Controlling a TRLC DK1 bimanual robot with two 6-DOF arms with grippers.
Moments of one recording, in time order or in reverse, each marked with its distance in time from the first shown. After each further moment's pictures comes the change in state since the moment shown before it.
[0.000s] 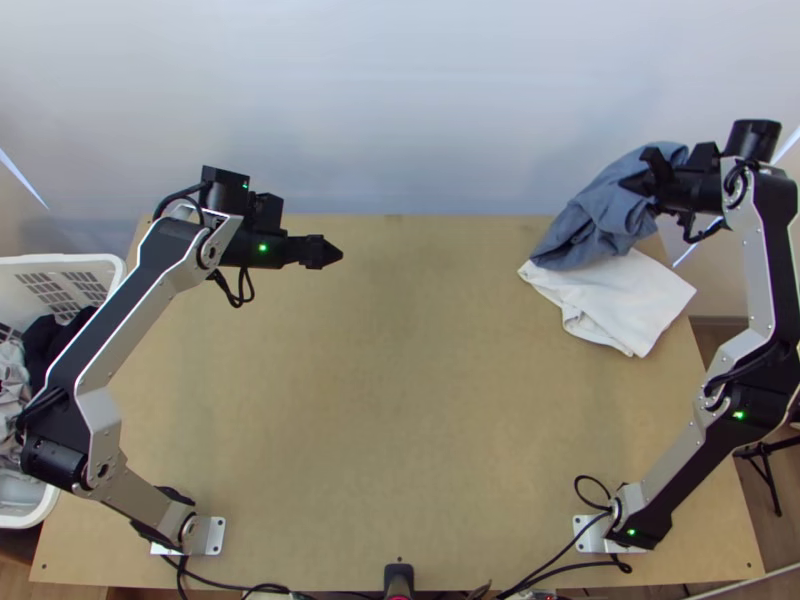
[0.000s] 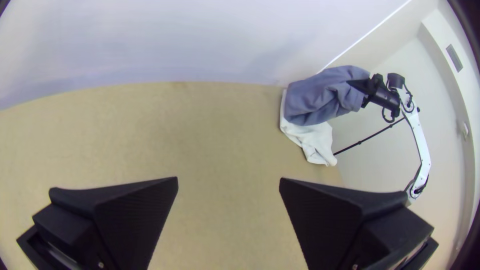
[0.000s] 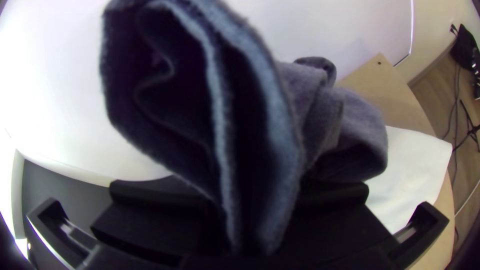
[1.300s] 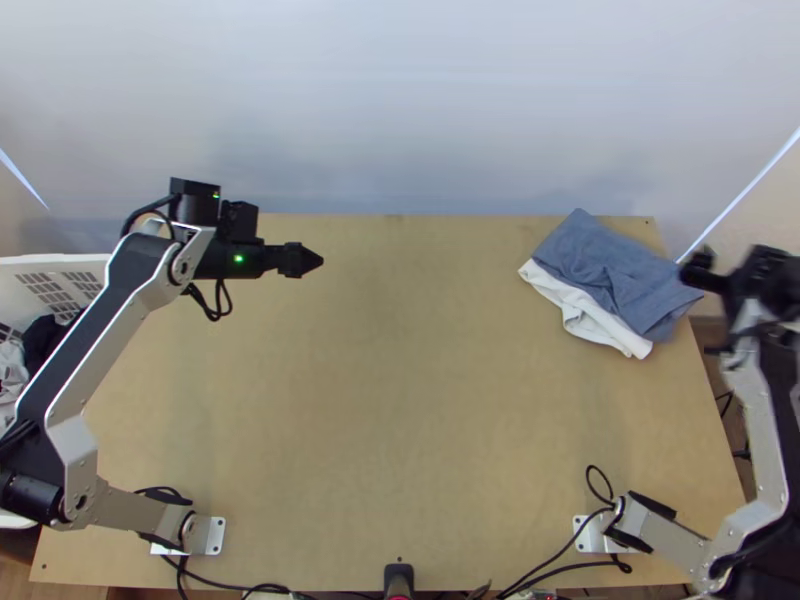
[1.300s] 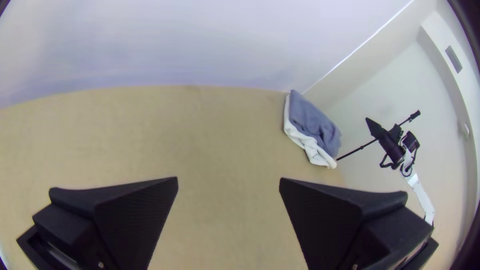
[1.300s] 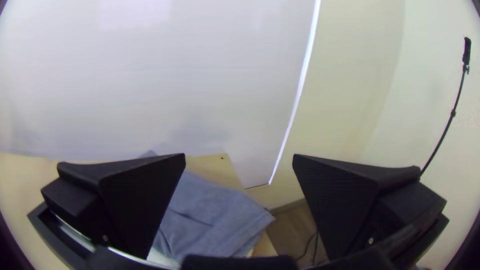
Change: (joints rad) left arm 0.057 -0.131 -0.111 0.004 -0.001 0.021; right arm -0.132 -0.726 -1.121 0.907 0.592 -0.615
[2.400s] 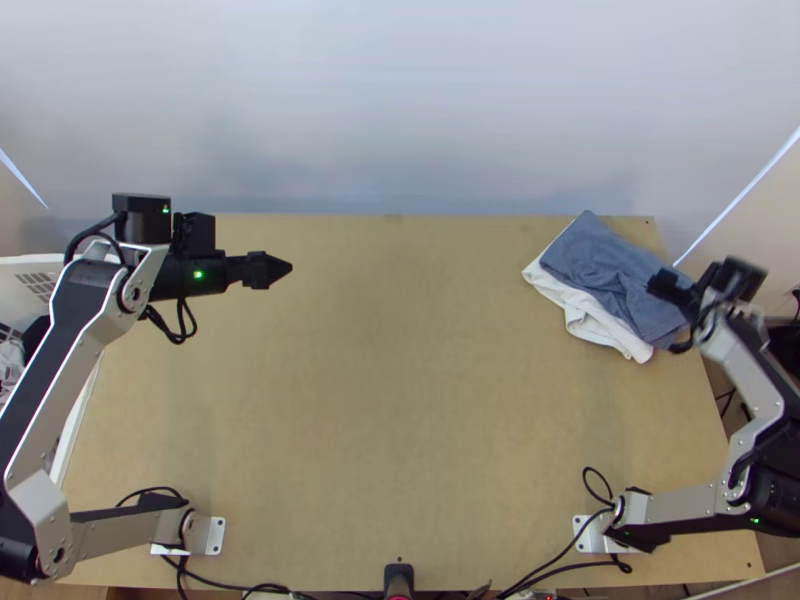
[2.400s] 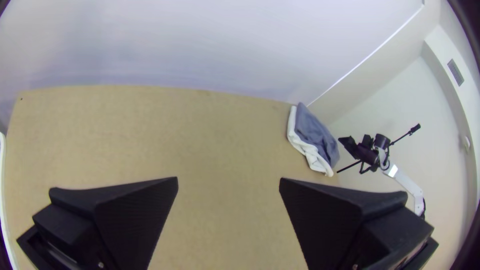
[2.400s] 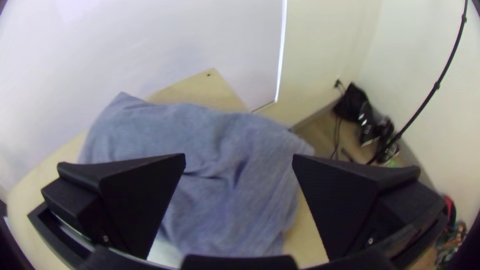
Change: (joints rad) left arm 0.072 -0.183 -0.092 -0.062 -0.005 -0.026; right arm -0.013 0.309 0.041 -0.119 0.048 0.239
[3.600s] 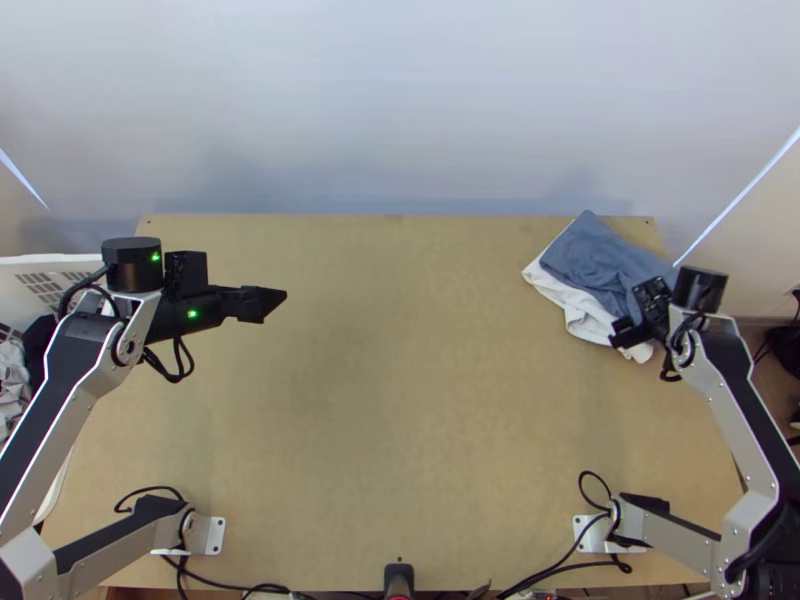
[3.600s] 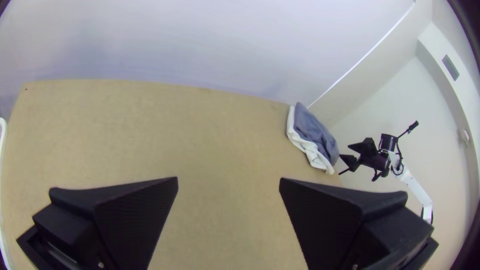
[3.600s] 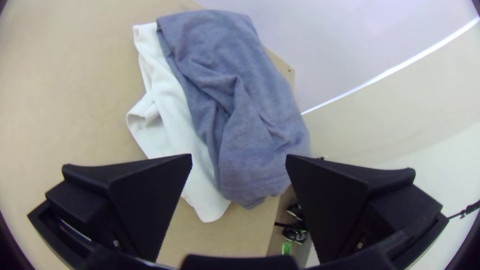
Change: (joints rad) left arm 0.003 -0.195 -0.264 0.138 -0.004 -0.021; right arm 0.245 -0.289 -0.076 -0.341 0.116 -0.784
